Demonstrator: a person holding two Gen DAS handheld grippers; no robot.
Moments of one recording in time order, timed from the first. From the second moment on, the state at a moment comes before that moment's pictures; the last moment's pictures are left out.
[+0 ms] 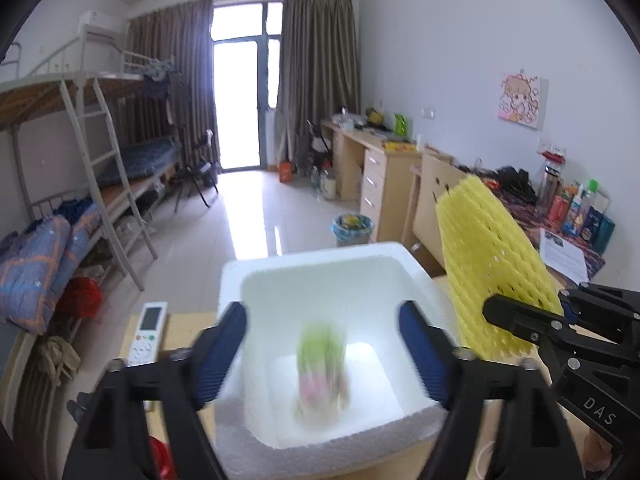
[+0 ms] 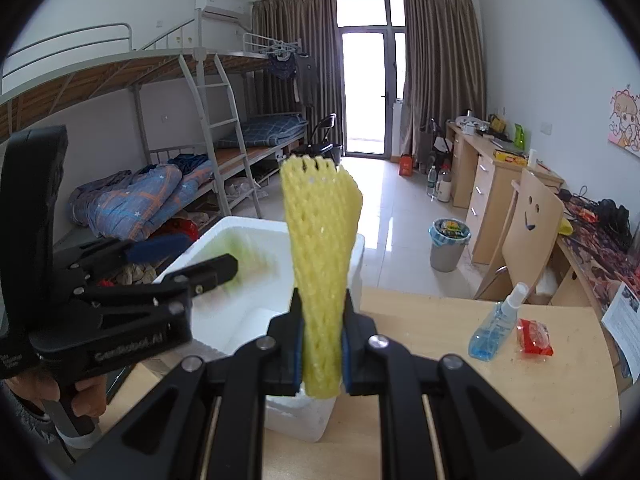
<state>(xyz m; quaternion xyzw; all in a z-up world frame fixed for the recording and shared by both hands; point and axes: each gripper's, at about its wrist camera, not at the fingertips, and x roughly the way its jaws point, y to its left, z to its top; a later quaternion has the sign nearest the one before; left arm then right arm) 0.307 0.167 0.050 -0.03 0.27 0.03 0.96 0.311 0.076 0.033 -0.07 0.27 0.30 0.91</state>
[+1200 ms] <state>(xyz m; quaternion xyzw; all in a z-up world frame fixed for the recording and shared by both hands) 0.210 0.209 0.073 -0.04 0.20 0.11 0.97 0.316 0.131 0.033 -0.08 0.28 0.35 0.89</state>
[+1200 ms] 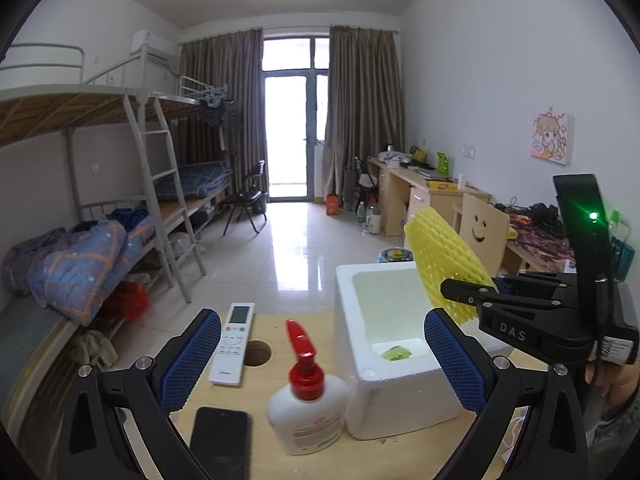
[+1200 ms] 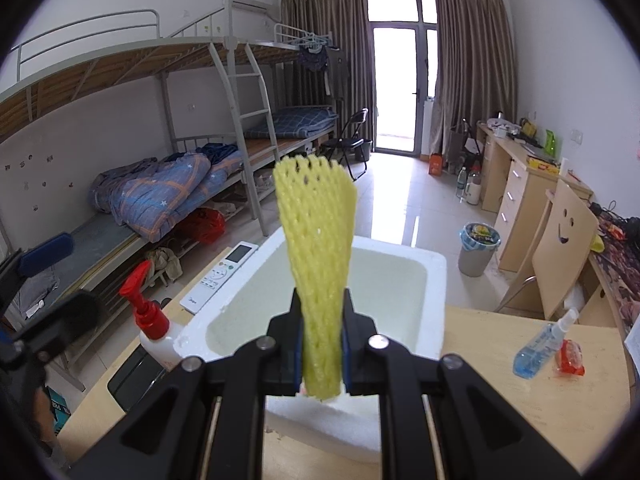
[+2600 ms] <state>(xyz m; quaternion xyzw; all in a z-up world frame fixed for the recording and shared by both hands) 0.146 0.195 0.079 -0.05 0.19 0.12 0.97 0.248 0.103 0.066 -0.09 0.25 0.34 0.90</state>
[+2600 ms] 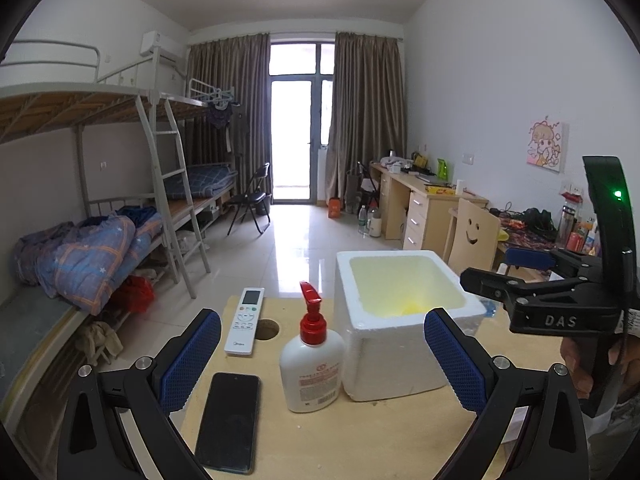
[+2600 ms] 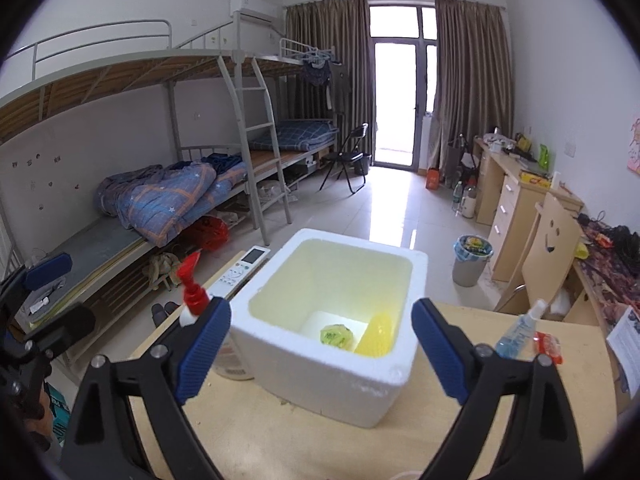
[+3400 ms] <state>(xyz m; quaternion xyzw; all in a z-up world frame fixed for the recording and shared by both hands) 0.066 0.136 0.089 -0.03 0.16 0.10 0.98 0.171 0.027 0.074 -0.05 0.21 0.33 0.92</state>
